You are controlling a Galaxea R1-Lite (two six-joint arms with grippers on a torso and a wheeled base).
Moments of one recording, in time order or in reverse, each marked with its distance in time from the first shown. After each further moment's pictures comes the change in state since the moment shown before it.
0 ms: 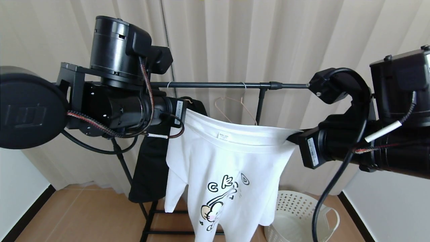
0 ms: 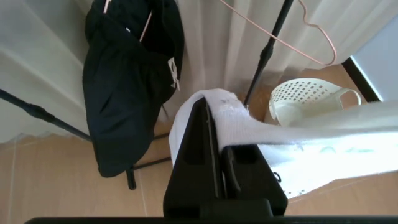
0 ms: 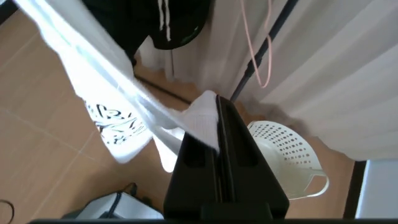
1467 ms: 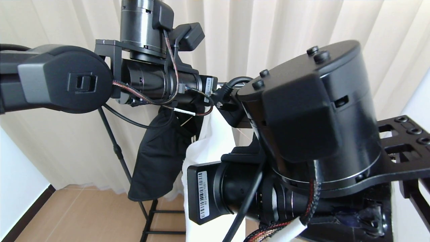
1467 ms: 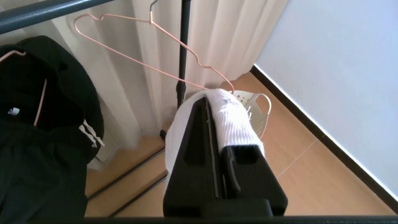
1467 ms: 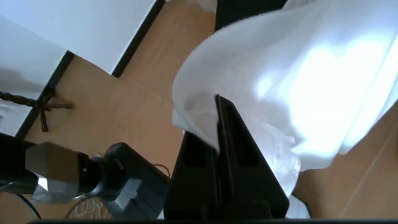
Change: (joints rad) left arm 0.006 0.152 -0.270 -0.001 -0.402 0.020; right arm 0.428 0.256 -0.289 0.068 -0.004 0.555
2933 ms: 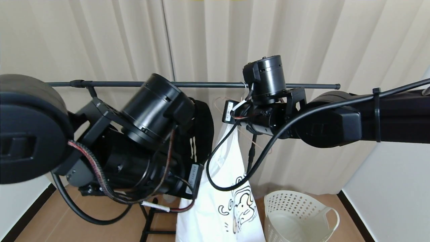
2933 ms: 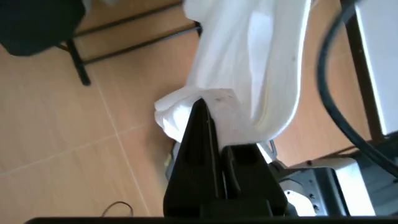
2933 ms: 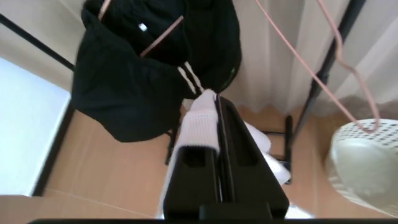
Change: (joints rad) left arm -0.212 -0.164 0.304 0.481 0.200 -0.417; right arm -0.431 0.293 -0.247 -0.175 -0.096 -0.070
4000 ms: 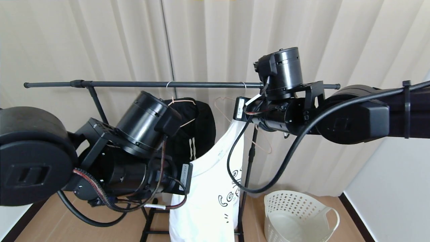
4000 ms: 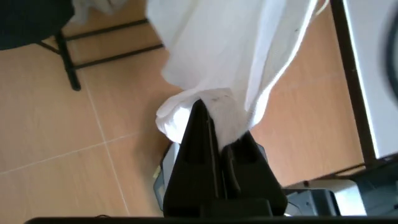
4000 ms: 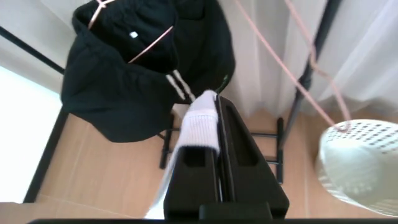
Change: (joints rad) left arm 0.088 -0.030 0.173 -0.212 0.096 0.019; right arm -0.028 -0.084 0.072 0.013 -0.030 -0.071
